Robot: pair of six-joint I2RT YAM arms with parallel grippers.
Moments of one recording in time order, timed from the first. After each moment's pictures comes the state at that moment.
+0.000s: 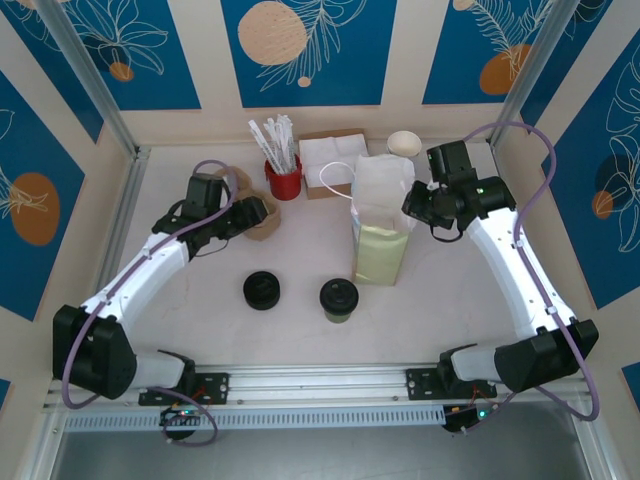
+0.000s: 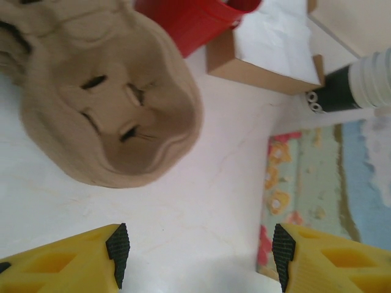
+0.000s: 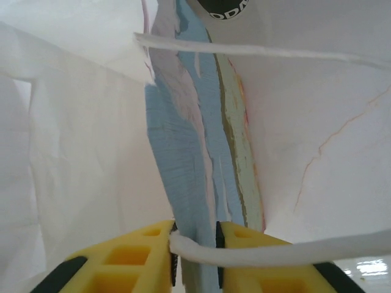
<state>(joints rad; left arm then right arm) -0.31 1.33 1.04 -0.46 0.21 -0.71 0.26 1.32 1.46 -1.11 -0.02 0.61</state>
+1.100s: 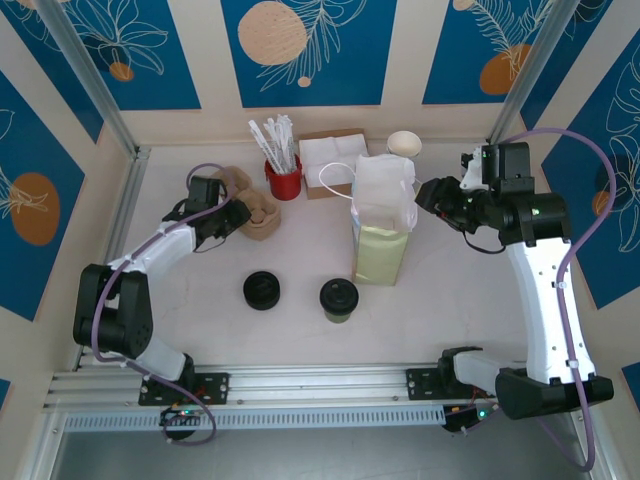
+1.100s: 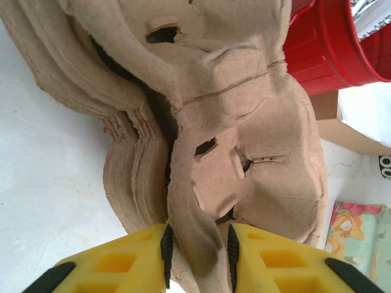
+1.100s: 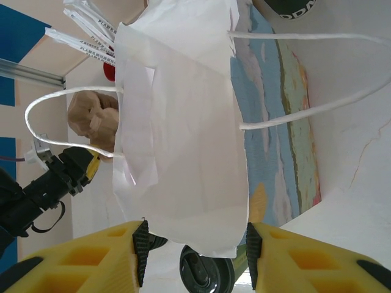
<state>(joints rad) -0.20 1.54 1.00 -0.28 0.18 -0.77 0.09 1.17 1.59 -1.25 -0.35 0.58</state>
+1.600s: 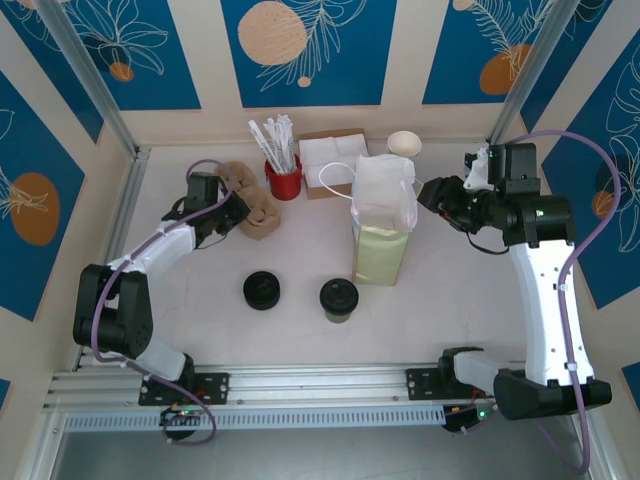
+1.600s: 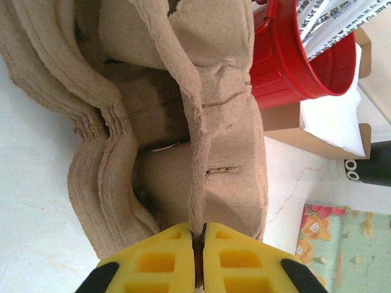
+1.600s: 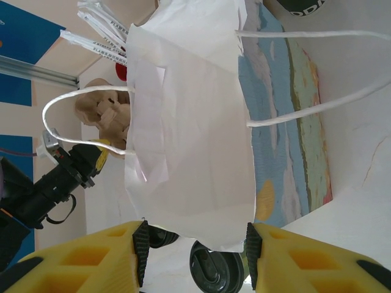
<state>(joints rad) -0.20 1.54 1.01 -0.22 0.23 -0.79 0.05 1.16 1.59 -1.25 -0.41 0.58</state>
